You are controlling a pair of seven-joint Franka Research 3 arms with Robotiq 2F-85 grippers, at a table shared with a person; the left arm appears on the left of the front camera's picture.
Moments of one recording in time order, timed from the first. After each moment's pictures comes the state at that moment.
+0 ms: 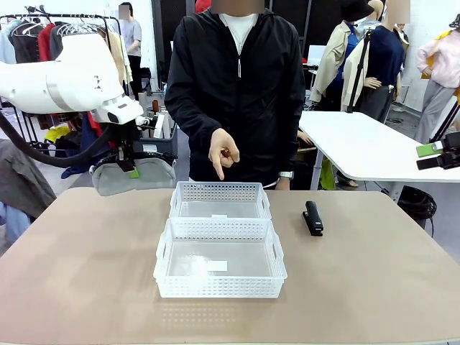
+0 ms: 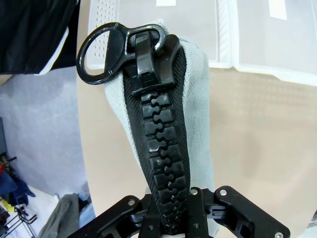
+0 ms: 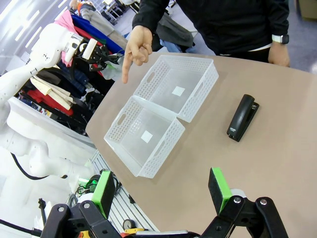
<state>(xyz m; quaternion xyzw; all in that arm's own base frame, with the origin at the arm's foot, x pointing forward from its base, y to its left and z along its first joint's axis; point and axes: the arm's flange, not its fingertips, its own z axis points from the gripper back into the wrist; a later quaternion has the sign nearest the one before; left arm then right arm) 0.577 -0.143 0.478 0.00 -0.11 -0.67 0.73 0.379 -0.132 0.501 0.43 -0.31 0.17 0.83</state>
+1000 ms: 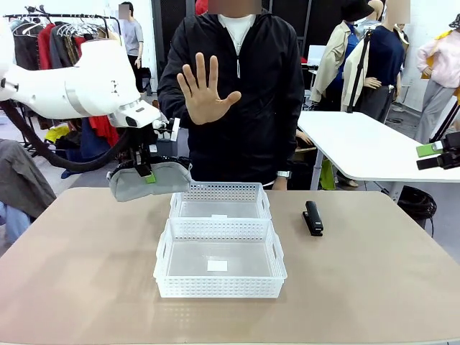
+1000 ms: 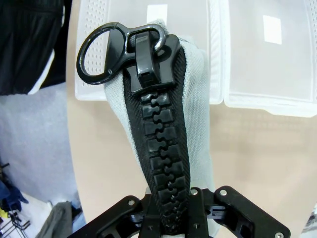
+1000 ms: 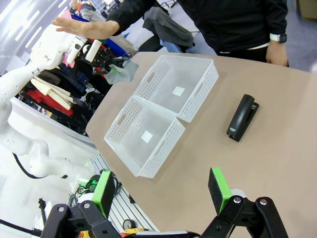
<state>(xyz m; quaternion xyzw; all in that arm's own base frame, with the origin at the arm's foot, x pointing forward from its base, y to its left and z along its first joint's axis) 0.575 -0.179 0.467 -0.02 -0.11 -0.67 0.74 0.379 -0.132 0.501 0.43 -0.31 0.17 0.83</state>
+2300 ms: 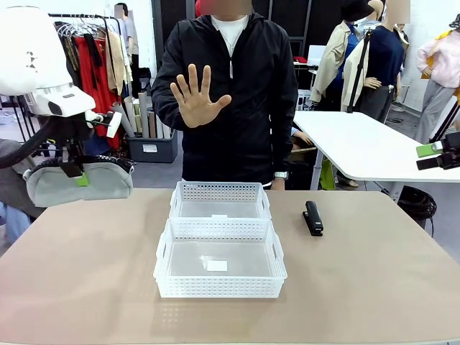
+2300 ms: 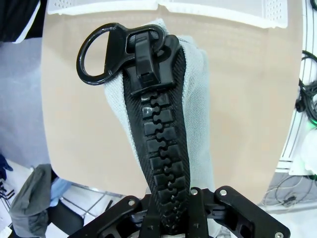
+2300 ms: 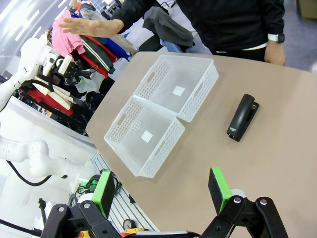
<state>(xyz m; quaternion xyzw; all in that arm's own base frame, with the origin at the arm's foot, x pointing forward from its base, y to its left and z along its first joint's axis) 0.474 -0.068 0.518 0.00 -0.06 -0.64 0.77 0.379 -0.132 0.500 0.43 -0.31 0.17 0.83</state>
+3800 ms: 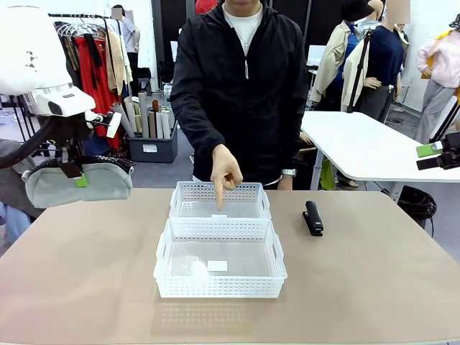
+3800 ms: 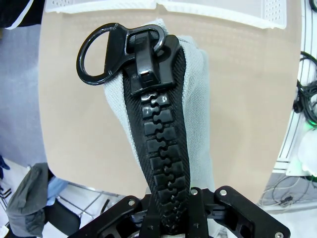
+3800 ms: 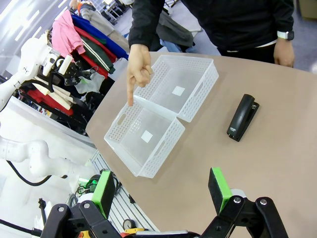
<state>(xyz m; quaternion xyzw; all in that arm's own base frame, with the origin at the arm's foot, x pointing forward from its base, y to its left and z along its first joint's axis) 0.473 -0.069 0.515 0.00 -0.05 -0.63 0.77 0.379 -0.132 0.500 0.43 -0.31 0.17 0.83</state>
